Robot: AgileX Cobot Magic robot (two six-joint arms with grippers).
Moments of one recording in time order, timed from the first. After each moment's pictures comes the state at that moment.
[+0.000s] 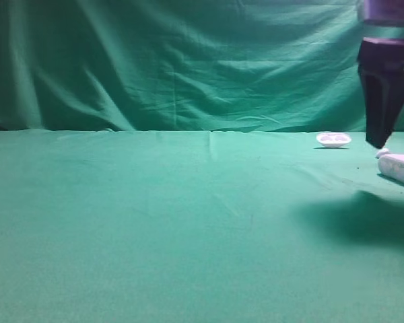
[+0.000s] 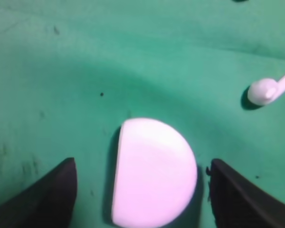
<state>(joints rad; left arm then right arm) 0.03 -0.01 0.02 -0.03 0.35 0.02 0.27 1.74 -0.96 -0.10 0.59 0.04</state>
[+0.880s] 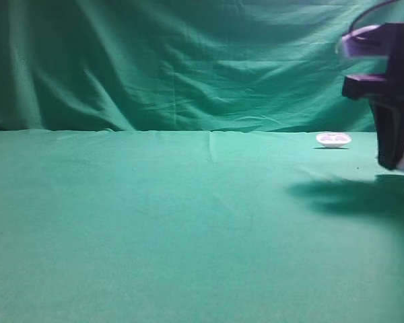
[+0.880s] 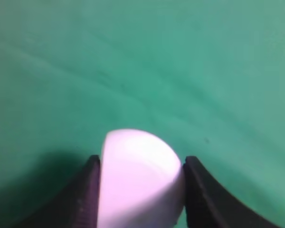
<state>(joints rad) 0.03 -0.01 0.02 -0.03 0.35 0.02 0.51 1.85 -1.42 -0.04 0.82 -0.03</state>
